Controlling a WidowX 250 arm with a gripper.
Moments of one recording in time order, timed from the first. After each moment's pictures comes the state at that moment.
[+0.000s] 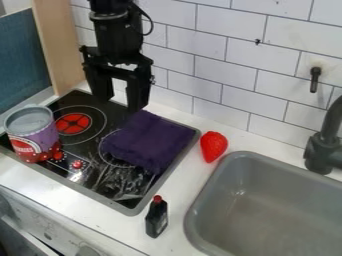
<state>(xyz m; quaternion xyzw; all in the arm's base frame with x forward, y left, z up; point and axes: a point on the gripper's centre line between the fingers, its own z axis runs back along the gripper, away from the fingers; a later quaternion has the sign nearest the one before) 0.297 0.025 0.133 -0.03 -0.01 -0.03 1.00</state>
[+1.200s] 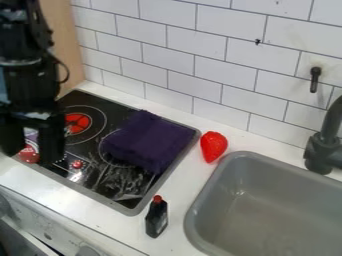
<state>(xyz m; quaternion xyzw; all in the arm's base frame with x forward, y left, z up) 0.197 0.088 0.100 -0.02 0.10 0.06 0.99</state>
